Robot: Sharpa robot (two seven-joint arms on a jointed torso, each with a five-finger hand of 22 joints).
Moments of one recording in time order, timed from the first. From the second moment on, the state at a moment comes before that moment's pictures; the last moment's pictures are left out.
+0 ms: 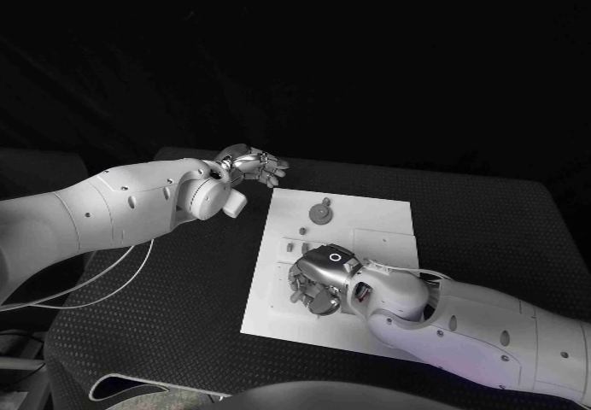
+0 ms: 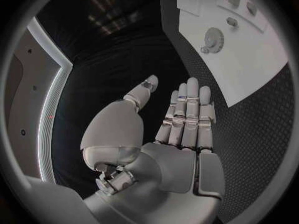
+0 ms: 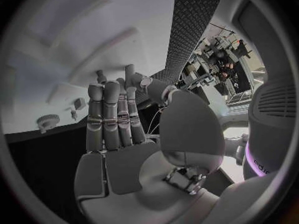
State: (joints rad) left arm 1.28 -0.74 -0.14 1.16 -0.23 -0.18 0.12; left_hand 1.01 -0.08 0.47 -0.26 0.11 0.83 0.19 0.20 0.58 1.13 0.14 0.07 0.24 1.00 0.06 0.63 0.48 0.03 0.73 -0.04 0.62 1.24; right arm 1.03 -0.50 -0.16 1.52 -1.80 -0.28 -0.14; right_hand 1.20 -0.23 0.89 -0.16 0.04 1.05 0.09 0.37 0.57 1.31 0.05 0.20 0.24 1.21 -0.06 0.87 0.77 0.21 1.12 0.02 0.74 1.31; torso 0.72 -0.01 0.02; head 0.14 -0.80
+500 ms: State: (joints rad) left arm 1.28 -0.74 -0.14 1.16 -0.23 -0.18 0.12; left_hand 1.01 -0.08 0.47 -0.26 0.11 0.83 0.19 0.20 0.58 1.13 0.14 0.07 0.24 1.00 0.06 0.63 0.49 0.03 0.73 -0.04 0.62 1.24; right arm 1.02 -0.52 -0.16 1.53 -1.81 -0.28 -0.14; right_hand 1.20 -0.23 0.89 -0.16 0.04 1.05 0.10 0.37 0.57 1.32 0.05 0.20 0.24 1.21 -0.06 0.87 0.77 0.21 1.12 0.02 0.73 1.31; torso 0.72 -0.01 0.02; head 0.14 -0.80
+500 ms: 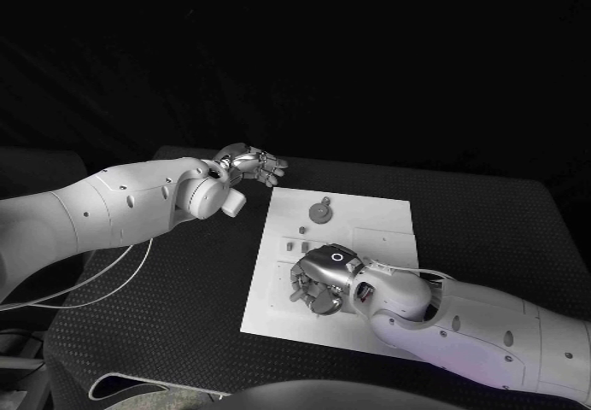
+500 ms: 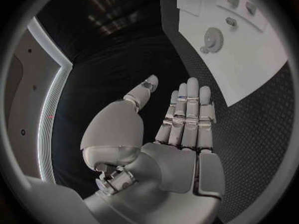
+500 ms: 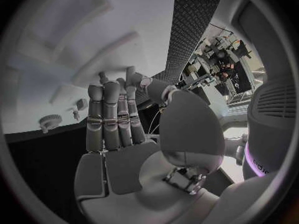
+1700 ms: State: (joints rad) left arm 1.28 -0.74 -0.14 1.16 -0.23 -0.18 0.12; left_hand 1.01 -0.08 0.47 -0.26 0.11 0.83 0.19 0.20 0.58 1.13 0.14 0.07 0.24 1.00 0.06 0.63 0.49 0.04 0.73 -0.04 0.62 1.24; right arm 1.04 -0.45 -0.16 1.52 -1.86 -0.17 -0.19; right_hand 1.20 -0.23 0.89 -0.16 0.05 1.05 0.10 0.37 0.57 1.31 0.04 0.20 0.24 1.21 -0.06 0.87 0.77 0.21 1.12 0.02 0.74 1.31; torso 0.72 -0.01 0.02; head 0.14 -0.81
